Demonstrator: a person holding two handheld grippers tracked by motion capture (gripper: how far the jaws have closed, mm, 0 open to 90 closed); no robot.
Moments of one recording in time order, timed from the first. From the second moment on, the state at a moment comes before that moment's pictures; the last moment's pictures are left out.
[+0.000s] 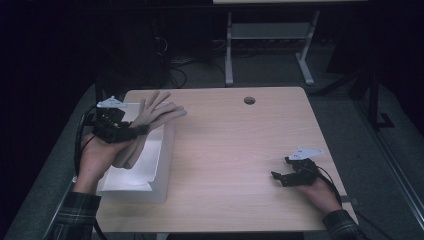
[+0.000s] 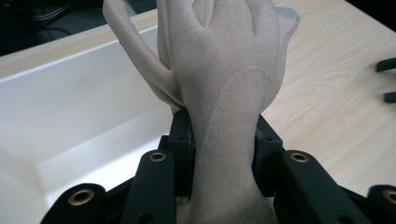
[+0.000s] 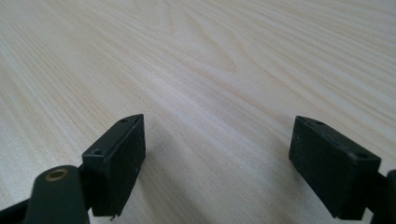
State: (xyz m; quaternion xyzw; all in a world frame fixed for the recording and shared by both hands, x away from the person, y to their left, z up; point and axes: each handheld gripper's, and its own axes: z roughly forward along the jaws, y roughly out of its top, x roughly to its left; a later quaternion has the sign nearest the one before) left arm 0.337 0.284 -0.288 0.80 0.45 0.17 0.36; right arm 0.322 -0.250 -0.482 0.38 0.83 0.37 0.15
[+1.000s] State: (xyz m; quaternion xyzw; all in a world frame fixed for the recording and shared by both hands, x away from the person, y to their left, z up) left arm 0.354 0.311 -0.395 0.79 0.52 0.16 0.29; right arm 0.322 -0.250 -0.482 0.39 0.83 0.37 0.15
